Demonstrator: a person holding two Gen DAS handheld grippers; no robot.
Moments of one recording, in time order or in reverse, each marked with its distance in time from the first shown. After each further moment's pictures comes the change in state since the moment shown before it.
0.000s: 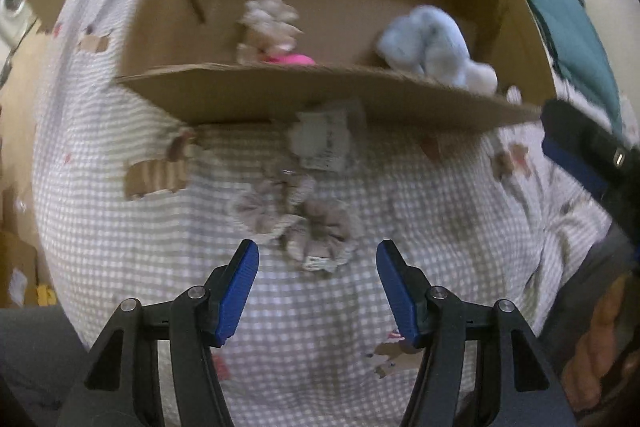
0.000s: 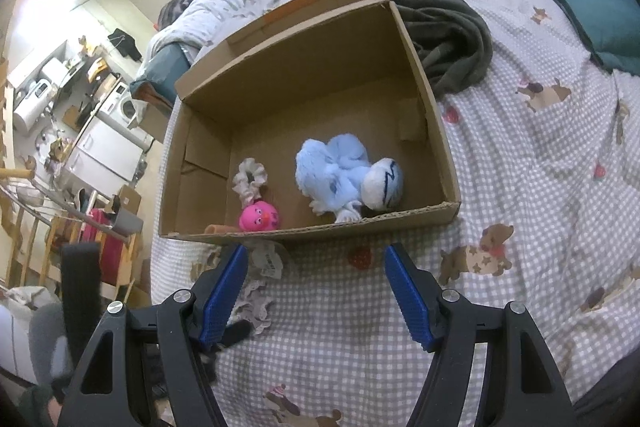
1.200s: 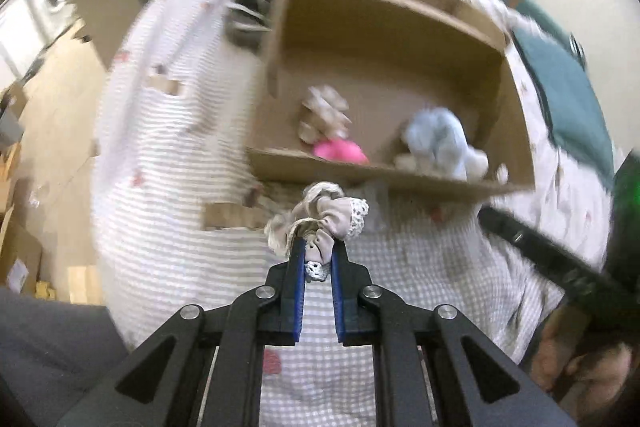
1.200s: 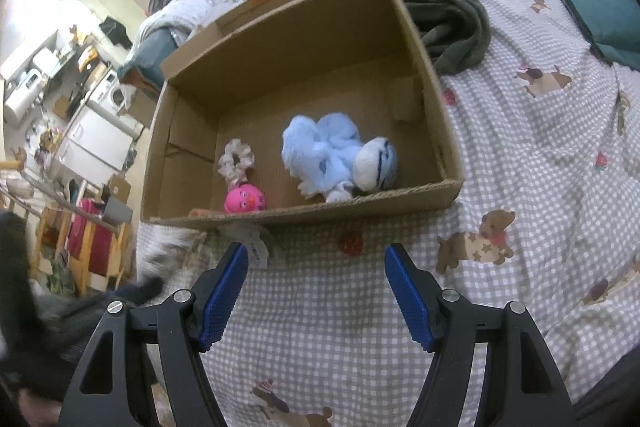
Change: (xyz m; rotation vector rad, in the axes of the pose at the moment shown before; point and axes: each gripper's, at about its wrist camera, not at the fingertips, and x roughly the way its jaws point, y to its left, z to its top) left arm -0.080 0.038 -0.017 -0.143 -0.240 0.012; right arm 0.016 0.000 -0.009 -0.023 0.053 -0.047
